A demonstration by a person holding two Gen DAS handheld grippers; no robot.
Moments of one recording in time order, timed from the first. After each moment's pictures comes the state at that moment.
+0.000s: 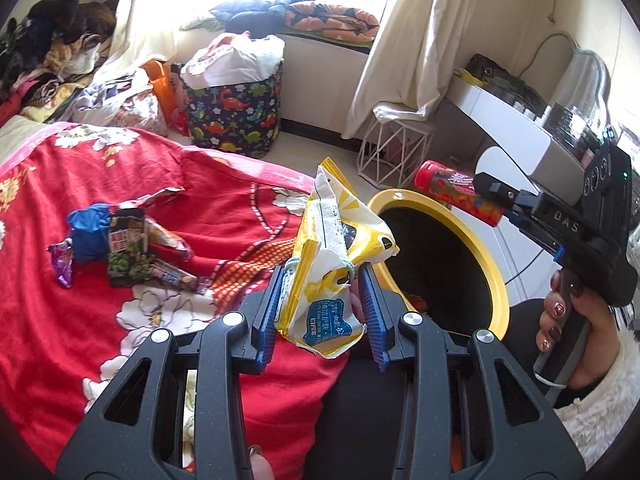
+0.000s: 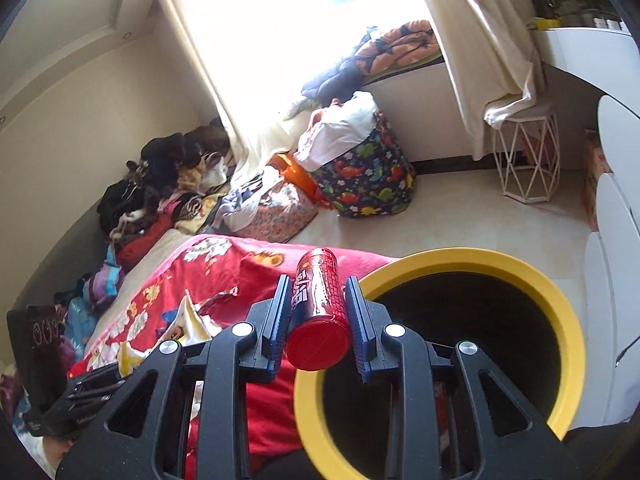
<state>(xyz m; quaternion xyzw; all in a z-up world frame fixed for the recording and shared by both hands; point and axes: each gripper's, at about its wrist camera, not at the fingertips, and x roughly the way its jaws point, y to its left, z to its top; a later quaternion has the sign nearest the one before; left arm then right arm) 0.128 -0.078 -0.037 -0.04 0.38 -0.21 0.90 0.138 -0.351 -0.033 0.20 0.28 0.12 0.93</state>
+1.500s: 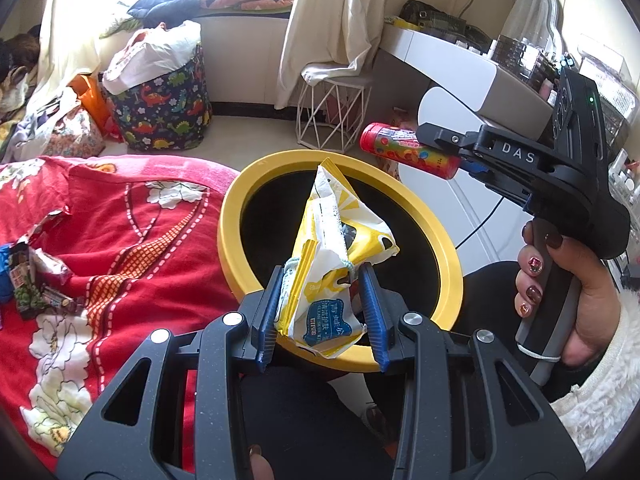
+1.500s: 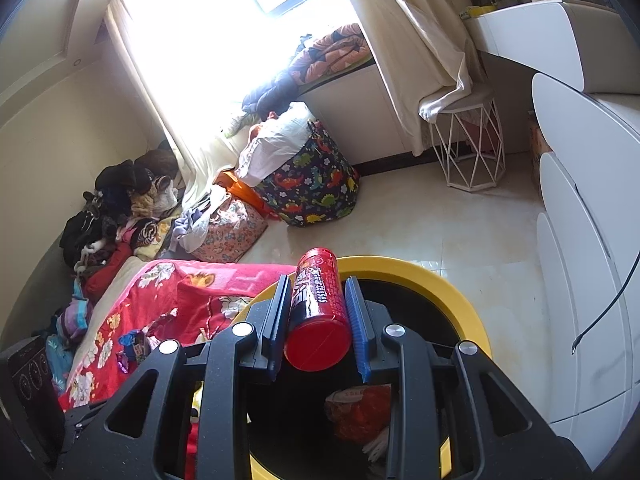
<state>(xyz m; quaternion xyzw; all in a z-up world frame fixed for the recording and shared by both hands) 0.123 -0.201 -0.061 0.03 0.40 -0.30 0.86 0.123 -0.423 -0.050 0.23 0.29 0.03 0.93</state>
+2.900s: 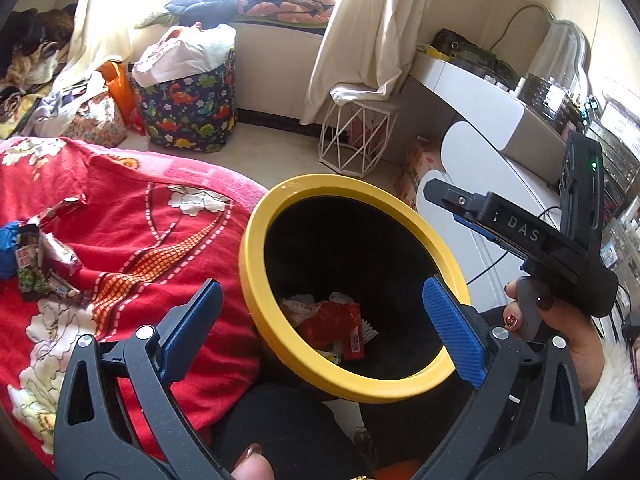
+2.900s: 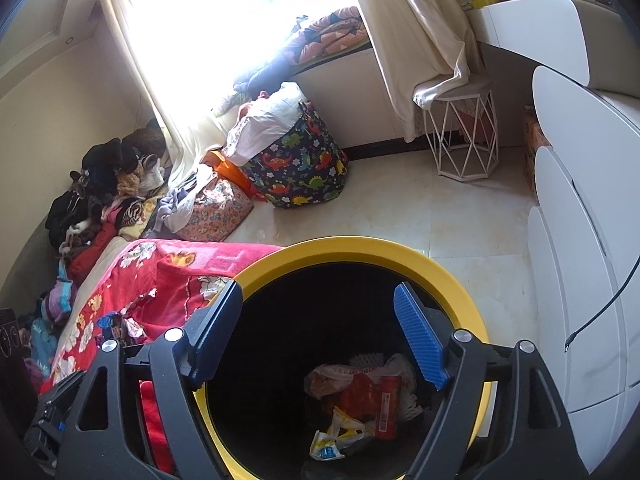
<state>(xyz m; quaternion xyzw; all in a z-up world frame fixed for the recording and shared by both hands) 0.137 -0.189 -0.053 -0.03 0.39 -0.25 0.89 0.134 -0.414 -0.067 0.20 0.32 0.02 0.93</state>
